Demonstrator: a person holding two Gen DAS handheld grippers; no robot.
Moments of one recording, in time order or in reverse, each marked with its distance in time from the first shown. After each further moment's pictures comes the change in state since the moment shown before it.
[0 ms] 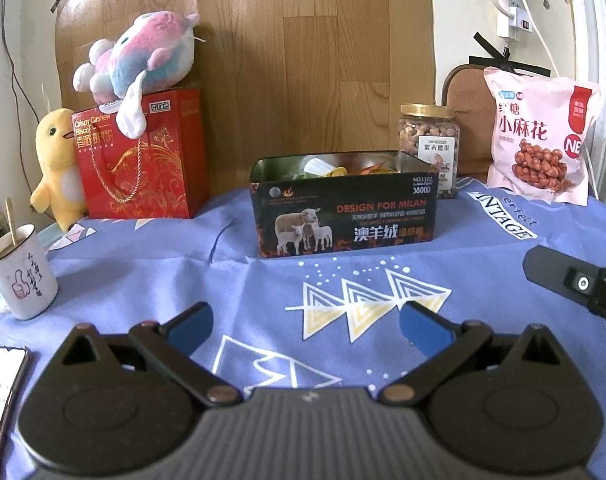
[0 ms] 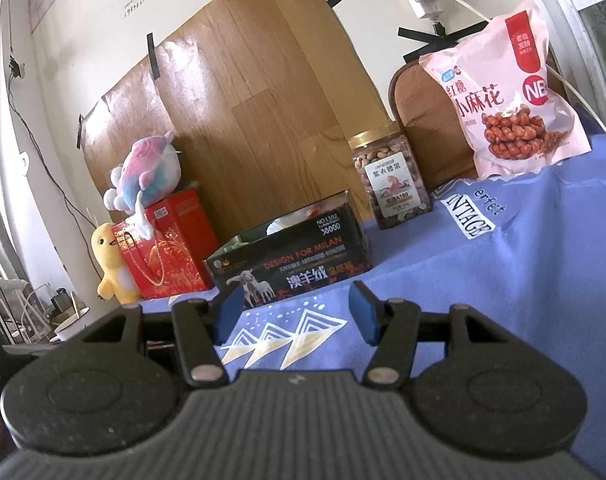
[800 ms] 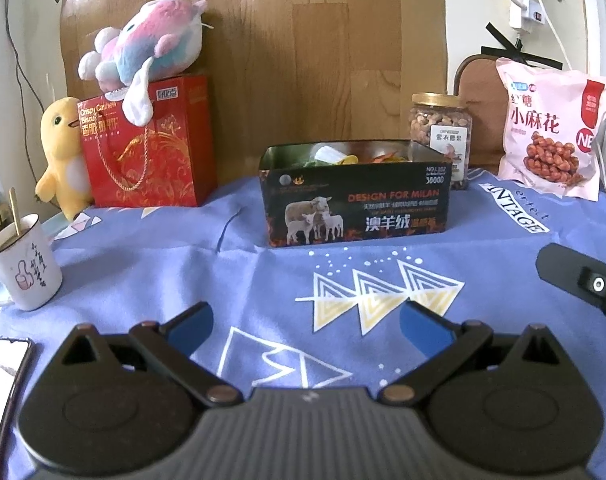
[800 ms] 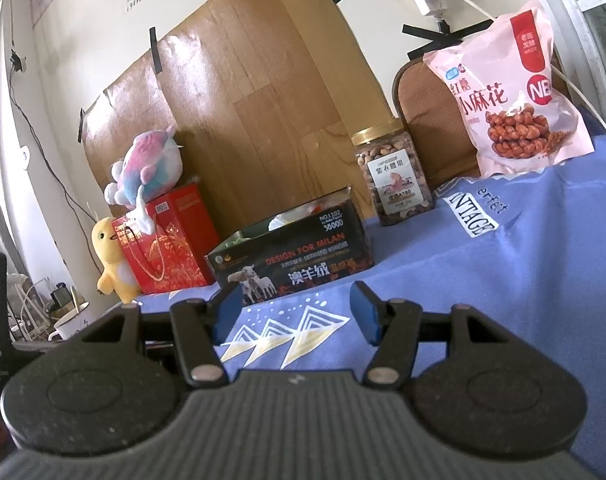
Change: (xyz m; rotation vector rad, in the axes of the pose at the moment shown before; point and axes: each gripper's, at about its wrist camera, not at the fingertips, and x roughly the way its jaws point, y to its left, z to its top) left arm 0.009 0.005 0.001 -0.011 0.041 0.022; right arm 0.003 0.002 -0.001 -0.011 0.012 0.004
